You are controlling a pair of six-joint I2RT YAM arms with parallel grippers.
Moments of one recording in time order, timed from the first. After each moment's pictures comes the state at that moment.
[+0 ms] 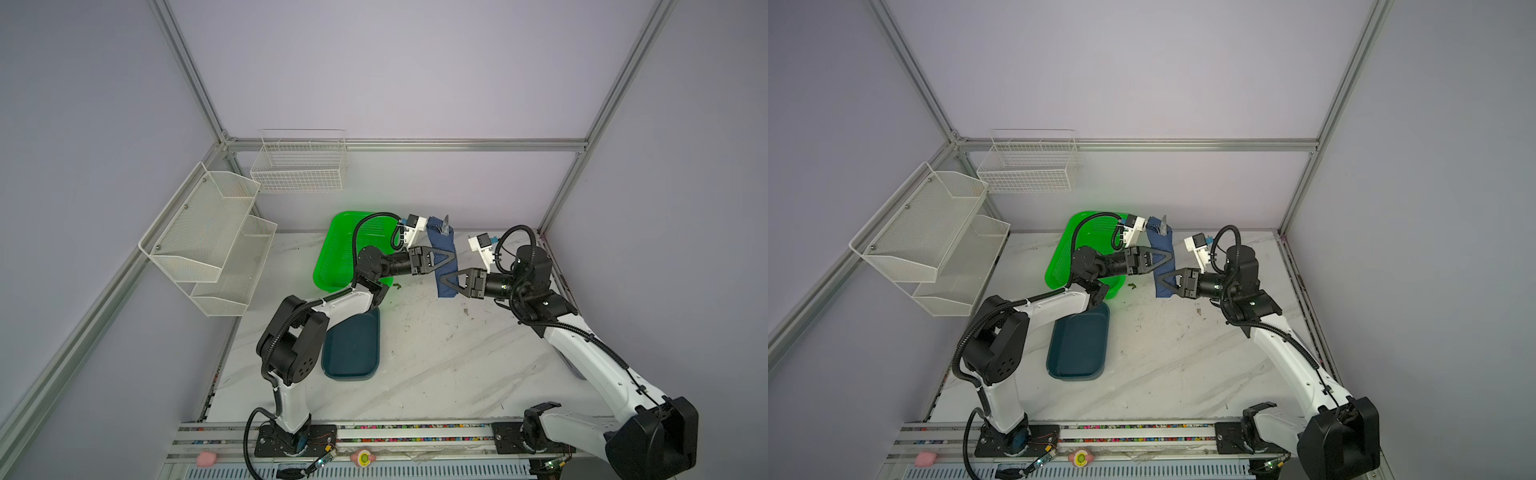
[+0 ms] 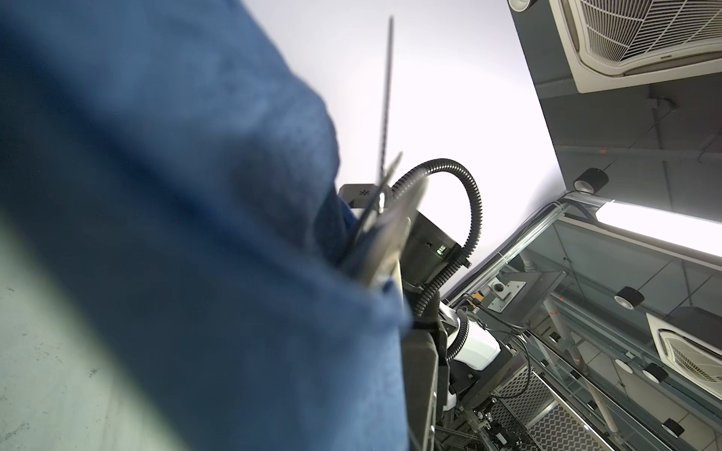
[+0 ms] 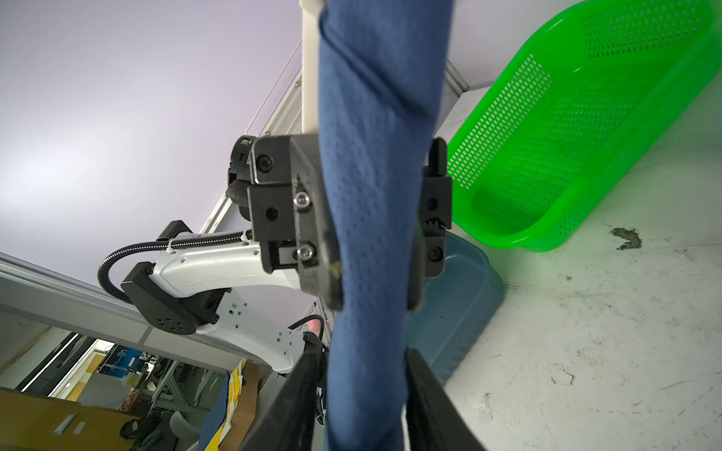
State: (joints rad) left arm -0.58 1.87 1.27 1.15 0.94 -1.34; right arm 0.31 1.17 0.96 -0.01 -0.99 0.68
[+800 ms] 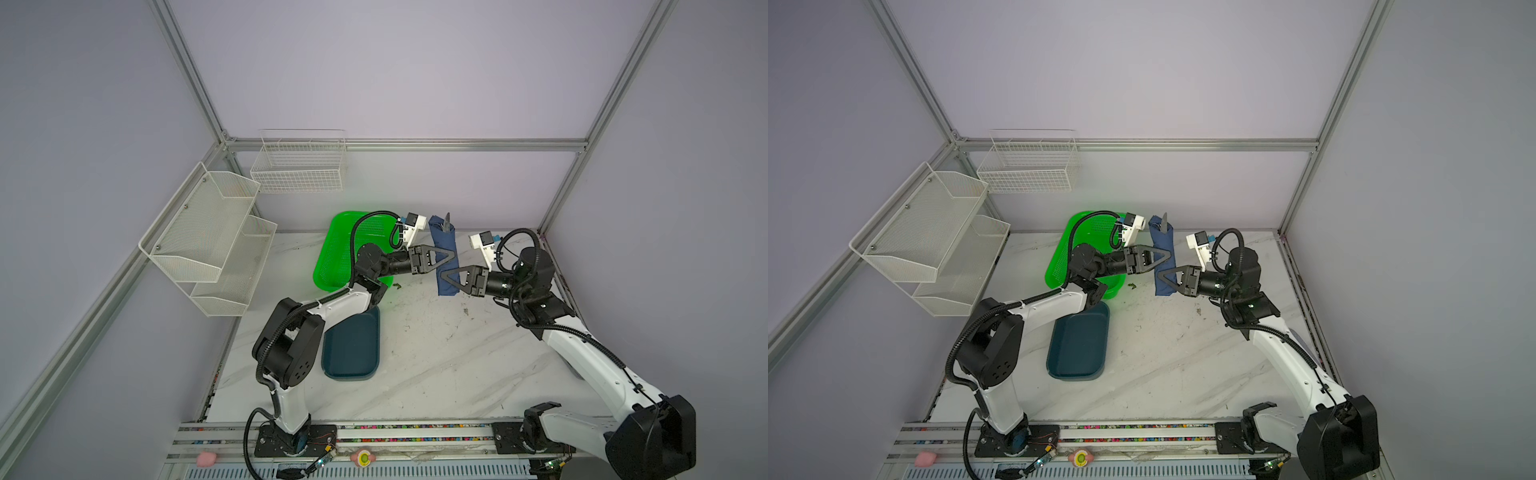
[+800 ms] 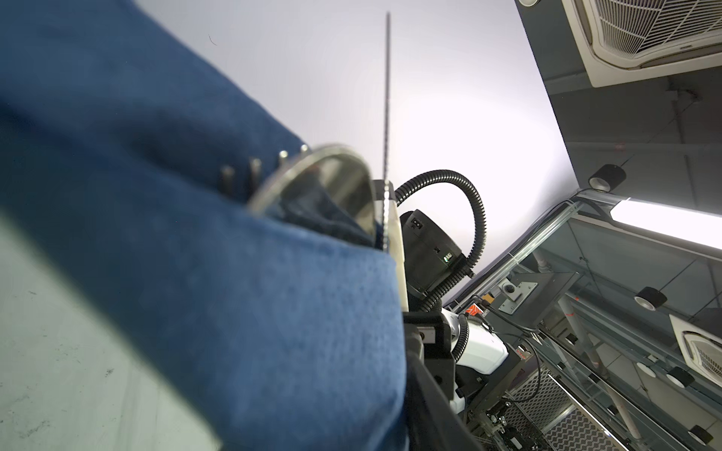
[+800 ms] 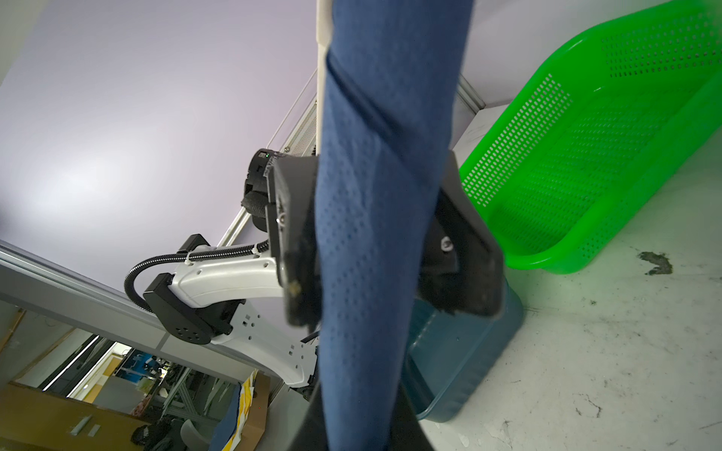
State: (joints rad) left arm -0.58 1.84 1.27 1.06 0.93 -1.27; right arm 0.31 1.17 0.92 0.16 -0.99 0.77
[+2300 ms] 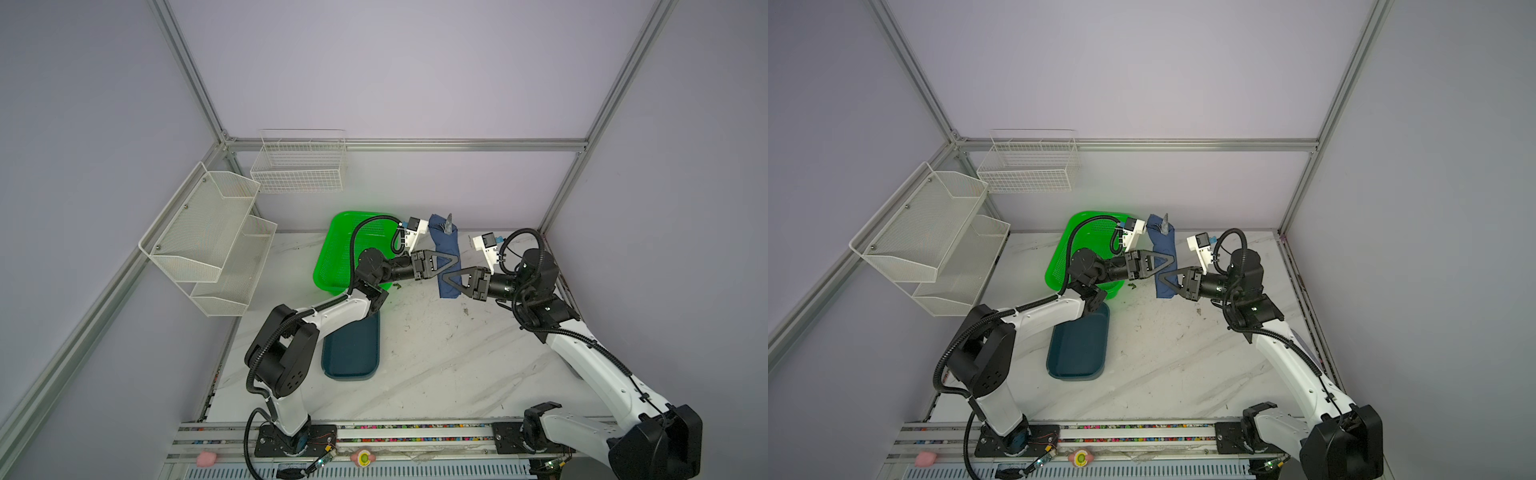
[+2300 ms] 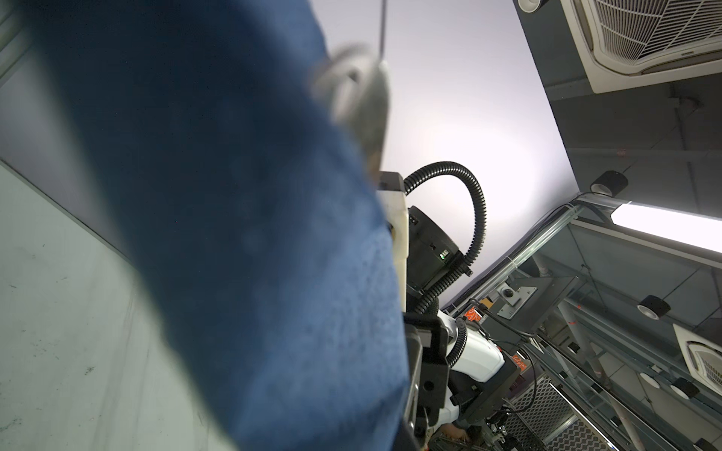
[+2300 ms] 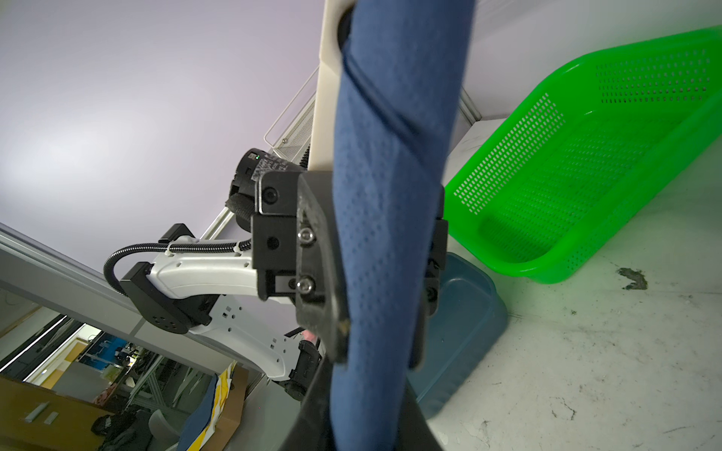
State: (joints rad) left arm -0.62 1.77 1.21 1.03 0.88 -1.25; right arm 0.31 1.13 0.92 0.10 -0.97 0.67
